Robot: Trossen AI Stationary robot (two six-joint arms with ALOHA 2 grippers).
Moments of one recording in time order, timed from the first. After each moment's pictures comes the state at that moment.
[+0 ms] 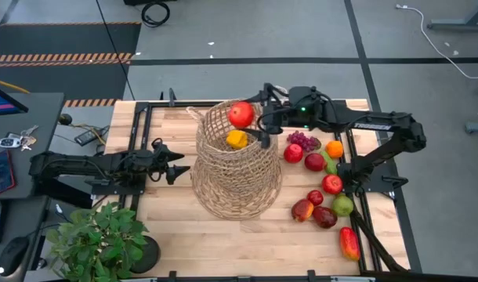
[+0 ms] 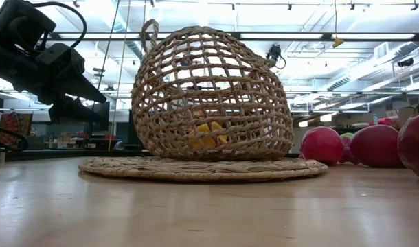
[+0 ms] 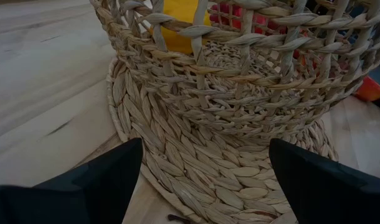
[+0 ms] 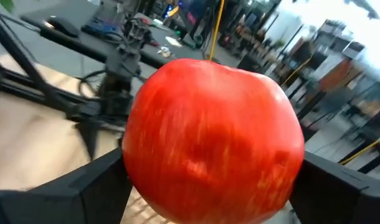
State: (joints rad) left arm 0.04 0.35 0.07 -0.12 -0.26 -0.56; right arm -0.14 1.40 1.39 -0.12 0.02 -0.53
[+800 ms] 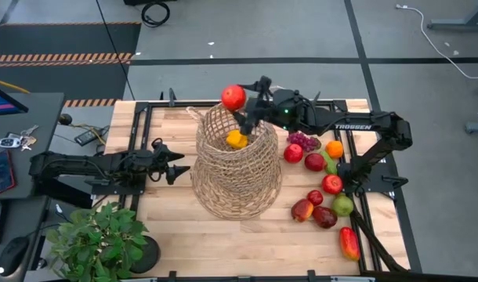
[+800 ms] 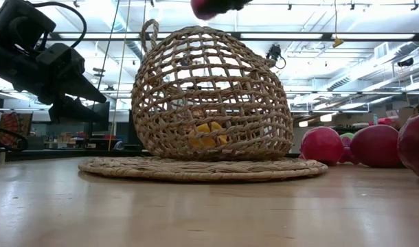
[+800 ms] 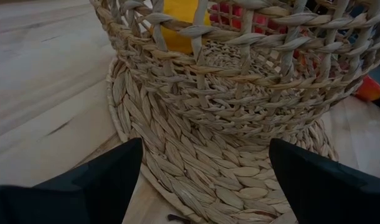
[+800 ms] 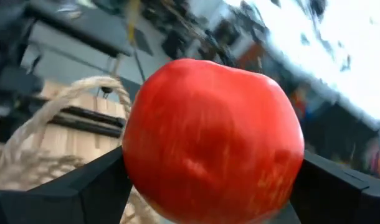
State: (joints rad) left arm 0.04 0.35 0.07 -0.12 -0.26 -0.56; right arm -0.17 1.54 1.39 0.07 0.39 -0.52
